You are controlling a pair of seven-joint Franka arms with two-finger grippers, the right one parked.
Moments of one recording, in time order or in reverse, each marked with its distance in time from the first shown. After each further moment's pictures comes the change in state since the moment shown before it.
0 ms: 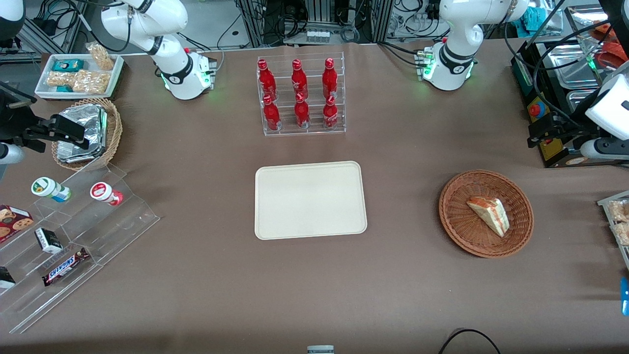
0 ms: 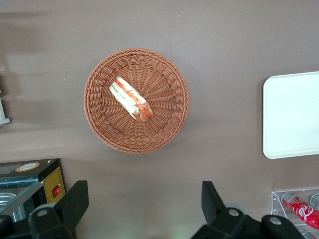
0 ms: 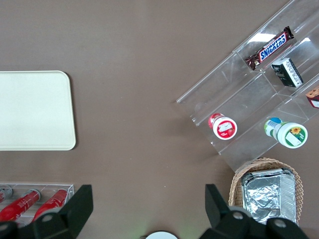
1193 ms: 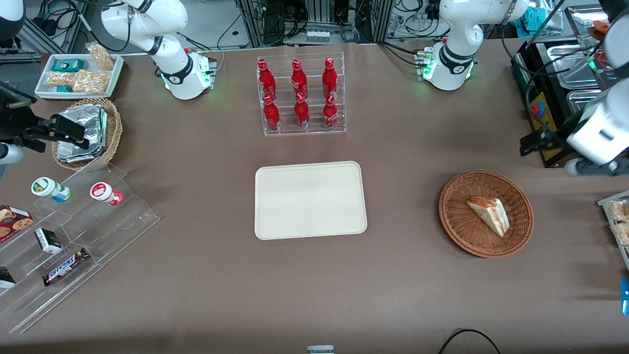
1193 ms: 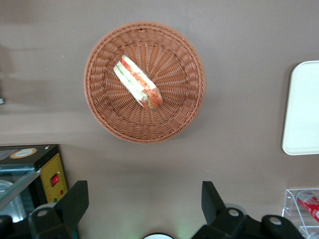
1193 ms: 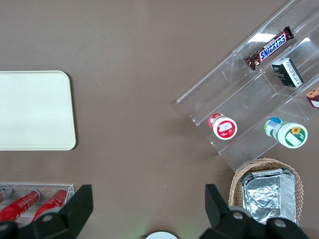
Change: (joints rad) arm 0.001 0.063 0.009 -0.100 0.030 0.049 -0.012
